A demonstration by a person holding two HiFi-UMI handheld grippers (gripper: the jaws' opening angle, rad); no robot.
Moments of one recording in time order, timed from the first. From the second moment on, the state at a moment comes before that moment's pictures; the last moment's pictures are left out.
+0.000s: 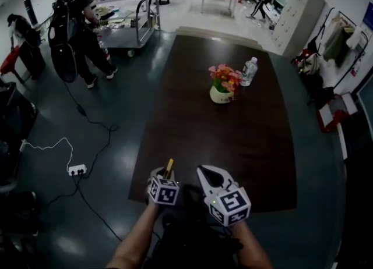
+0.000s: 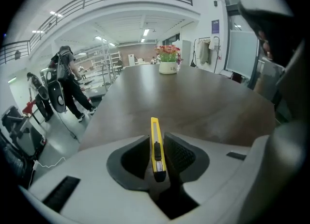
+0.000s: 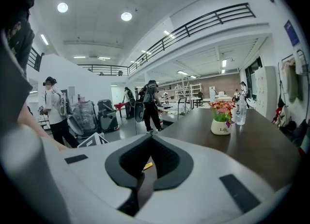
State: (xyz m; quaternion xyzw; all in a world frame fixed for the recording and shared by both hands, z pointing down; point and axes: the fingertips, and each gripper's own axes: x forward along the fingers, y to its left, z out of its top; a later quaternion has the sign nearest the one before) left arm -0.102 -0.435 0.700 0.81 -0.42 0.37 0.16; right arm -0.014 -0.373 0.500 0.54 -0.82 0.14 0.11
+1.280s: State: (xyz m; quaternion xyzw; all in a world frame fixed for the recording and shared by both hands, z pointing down) left arm -0.087 -0.447 0.455 0.90 -0.40 0.08 0.11; right arm -0.014 -0.397 0.409 0.54 -0.84 0.06 0.02
